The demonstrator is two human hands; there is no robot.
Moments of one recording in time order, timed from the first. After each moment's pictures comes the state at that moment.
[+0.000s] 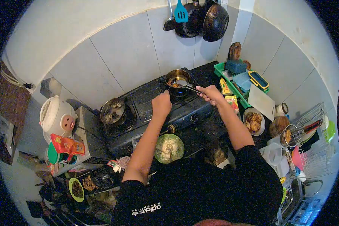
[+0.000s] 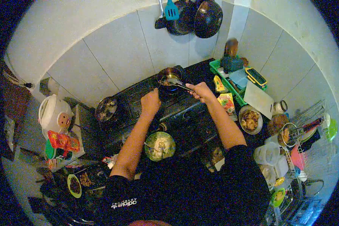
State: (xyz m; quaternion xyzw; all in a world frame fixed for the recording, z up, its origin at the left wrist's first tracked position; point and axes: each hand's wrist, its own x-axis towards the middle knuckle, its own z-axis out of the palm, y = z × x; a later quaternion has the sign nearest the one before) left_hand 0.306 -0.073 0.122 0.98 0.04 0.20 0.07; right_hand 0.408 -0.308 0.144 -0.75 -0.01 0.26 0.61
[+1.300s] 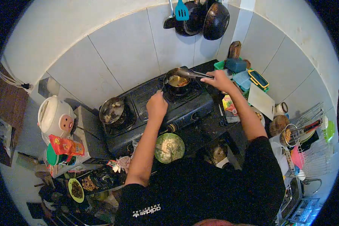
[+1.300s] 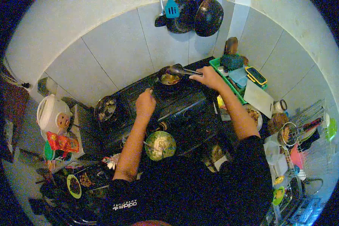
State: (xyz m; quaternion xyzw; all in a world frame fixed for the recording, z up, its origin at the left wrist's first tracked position) left_hand 0.285 -0.066 0.138 0.95 0.11 0.25 0.17; right_hand 0.436 -0.335 0.198 -0.91 -0.33 -0.05 0.26
